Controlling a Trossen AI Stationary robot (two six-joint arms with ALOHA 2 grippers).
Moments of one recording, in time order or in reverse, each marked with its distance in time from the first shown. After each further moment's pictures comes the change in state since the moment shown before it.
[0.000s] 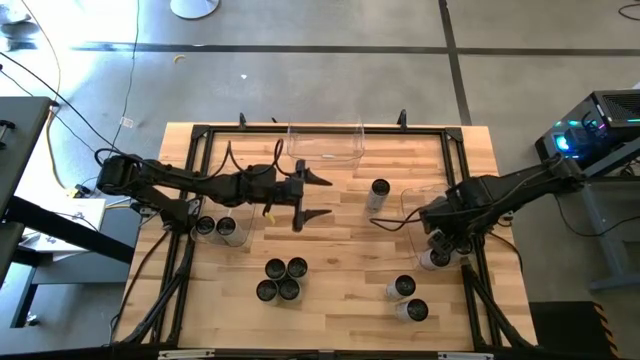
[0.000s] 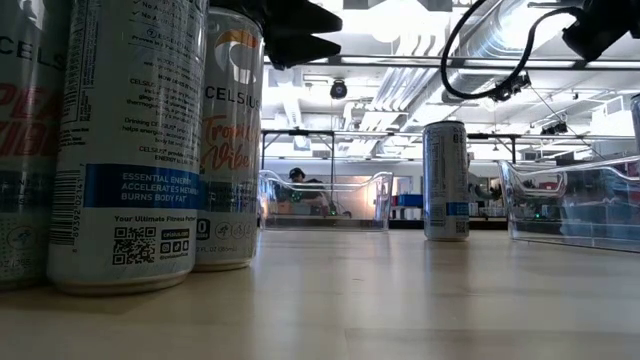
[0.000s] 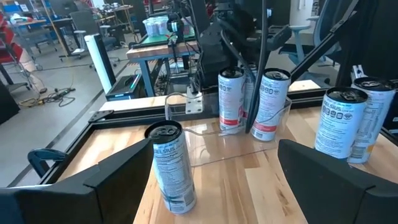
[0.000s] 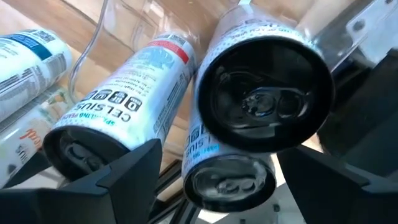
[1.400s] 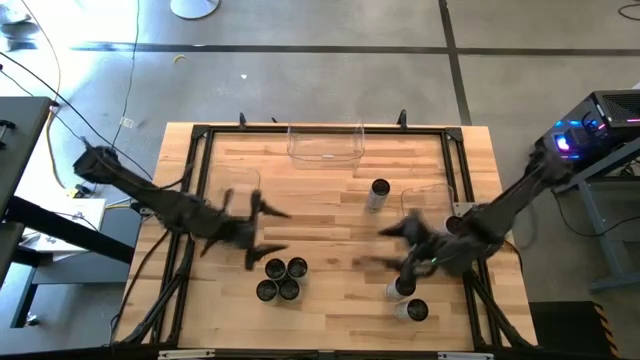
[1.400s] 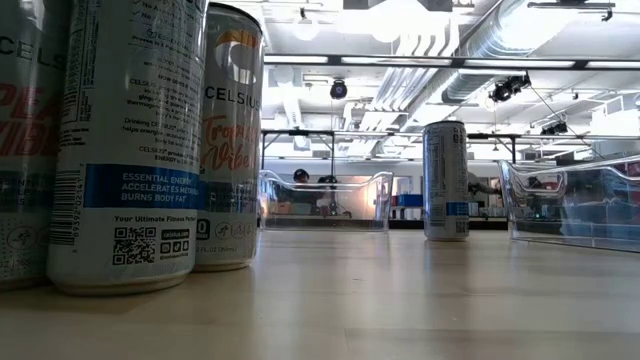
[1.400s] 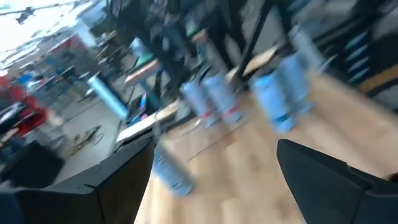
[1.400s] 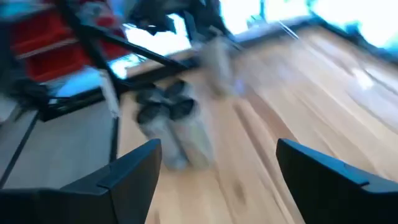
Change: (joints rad) left arm -0.520 -0.371 0.000 -0.442 -0.490 0.268; right arm 0.372 0.143 0.062 1.203 0.960 -0.537
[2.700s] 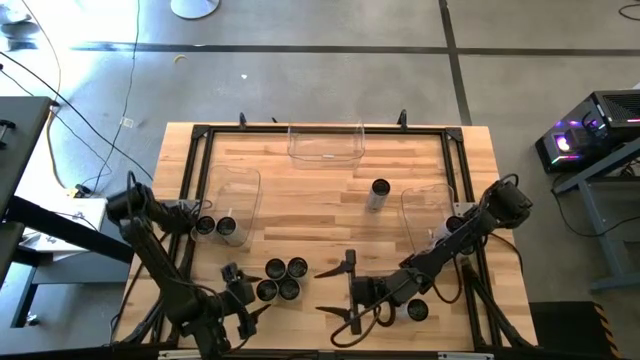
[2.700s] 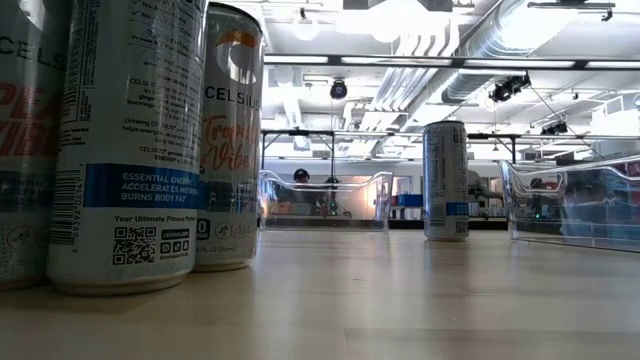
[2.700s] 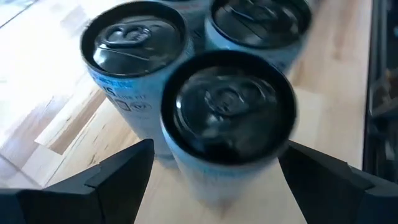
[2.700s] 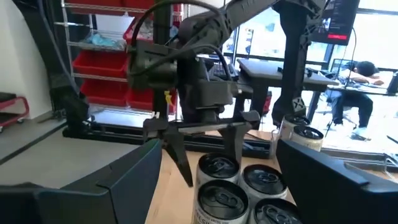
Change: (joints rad) left arm -0.511 0.670 0.394 -0.880 -0.377 -1.731; right arm -0.047 0.551 -0.005 1.091 -0.154 -0.695
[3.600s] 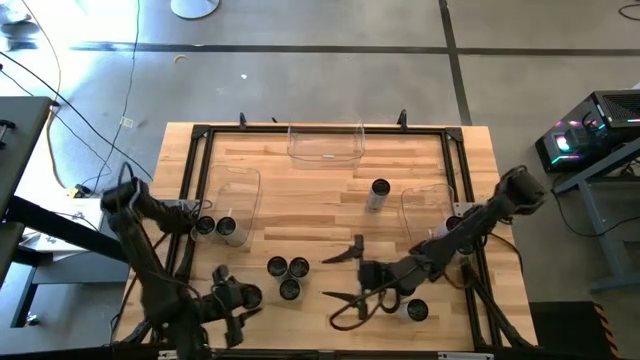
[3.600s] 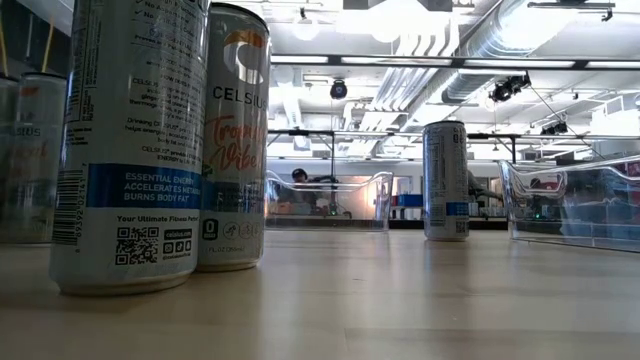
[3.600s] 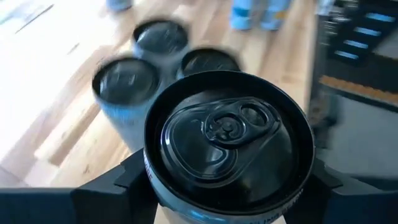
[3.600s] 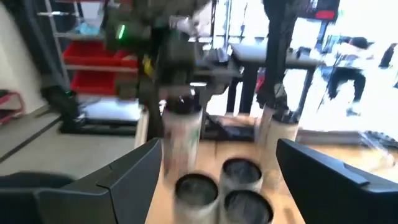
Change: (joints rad) left arm -0.058 -0.087 0.138 -0.116 -0.018 0.035; right arm -0.018 -0.177 0.000 -0.293 0.000 0.129
